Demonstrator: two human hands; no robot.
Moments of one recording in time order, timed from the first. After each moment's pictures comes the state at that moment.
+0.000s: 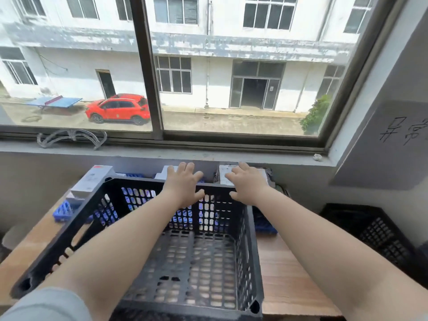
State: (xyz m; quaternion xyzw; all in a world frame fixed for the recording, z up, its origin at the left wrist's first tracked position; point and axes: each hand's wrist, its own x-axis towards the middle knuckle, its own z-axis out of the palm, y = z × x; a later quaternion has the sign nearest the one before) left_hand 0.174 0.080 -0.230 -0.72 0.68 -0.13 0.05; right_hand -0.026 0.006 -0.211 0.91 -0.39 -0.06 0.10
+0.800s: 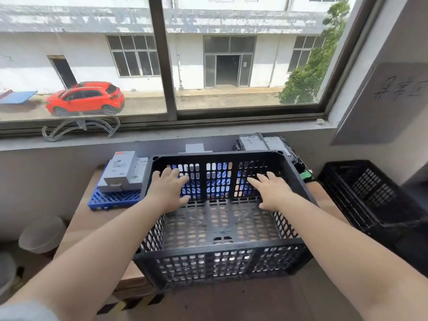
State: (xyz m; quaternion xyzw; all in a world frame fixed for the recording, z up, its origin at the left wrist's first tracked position) left_hand 0.377 0.223 -0.265 -0.67 0.73 -0.08 0.06; right_hand 0.071 0.159 -0.268 0.82 -0.54 -0.19 0.01
